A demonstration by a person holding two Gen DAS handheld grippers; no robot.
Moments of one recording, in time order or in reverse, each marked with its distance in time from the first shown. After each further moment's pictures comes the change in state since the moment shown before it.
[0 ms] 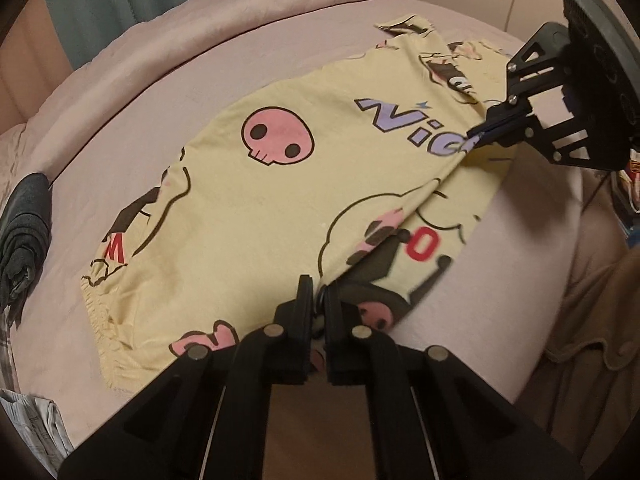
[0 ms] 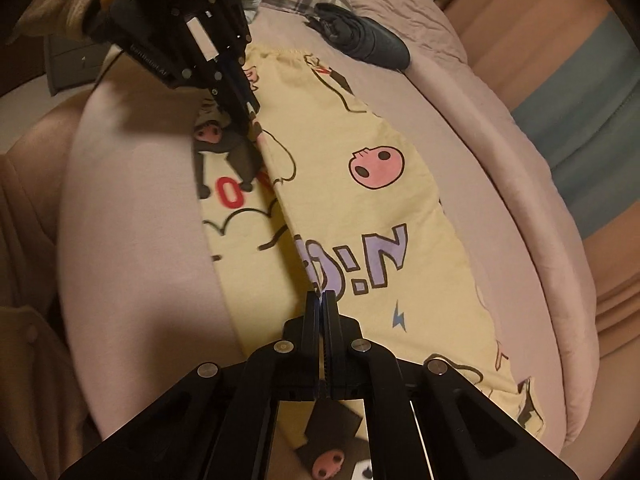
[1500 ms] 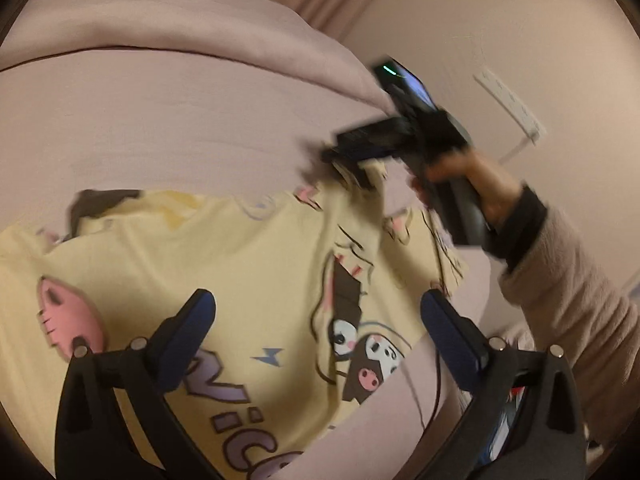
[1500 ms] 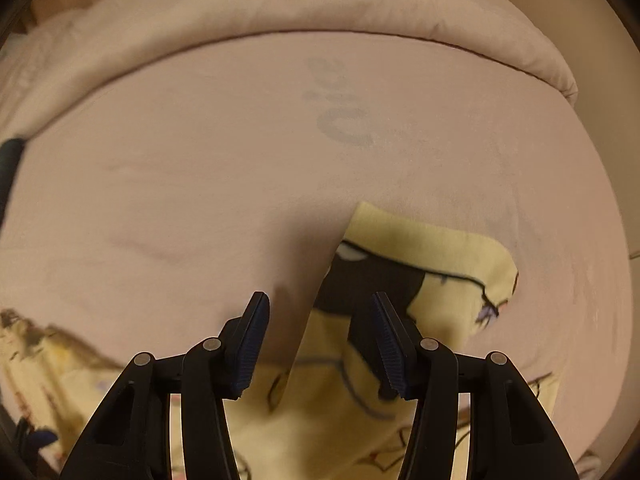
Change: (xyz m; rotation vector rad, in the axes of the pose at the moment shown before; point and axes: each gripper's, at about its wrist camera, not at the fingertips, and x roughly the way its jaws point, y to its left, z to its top) left arm 0.058 -0.047 0.159 -0.487 -0.212 -0.439; right arm 0.091 -0.337 -0.132 1.221 0.469 -0.129
